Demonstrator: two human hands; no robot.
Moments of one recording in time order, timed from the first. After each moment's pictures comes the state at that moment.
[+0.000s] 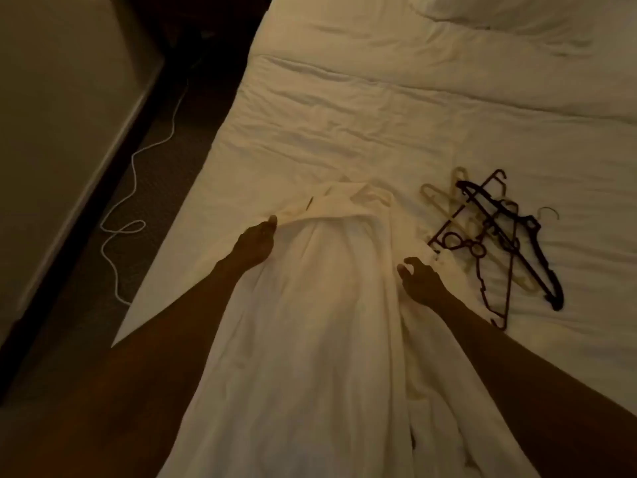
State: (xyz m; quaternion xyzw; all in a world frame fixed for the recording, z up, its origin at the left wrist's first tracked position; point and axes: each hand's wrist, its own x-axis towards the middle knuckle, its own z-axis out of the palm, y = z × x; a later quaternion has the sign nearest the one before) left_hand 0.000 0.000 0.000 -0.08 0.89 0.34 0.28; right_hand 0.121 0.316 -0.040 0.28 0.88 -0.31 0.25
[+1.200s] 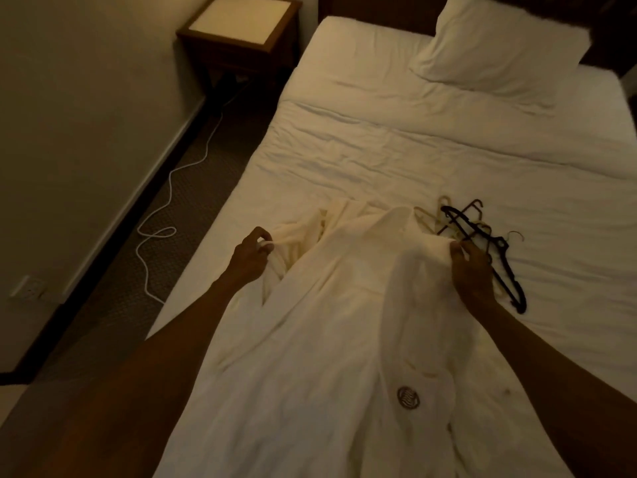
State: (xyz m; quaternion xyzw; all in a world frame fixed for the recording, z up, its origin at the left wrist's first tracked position) left_hand 0.092 -0.061 0.097 -0.02 0.91 0.39 0.15; right_hand 0.189 0.328 0.144 0.31 0.85 -0.41 -0.06
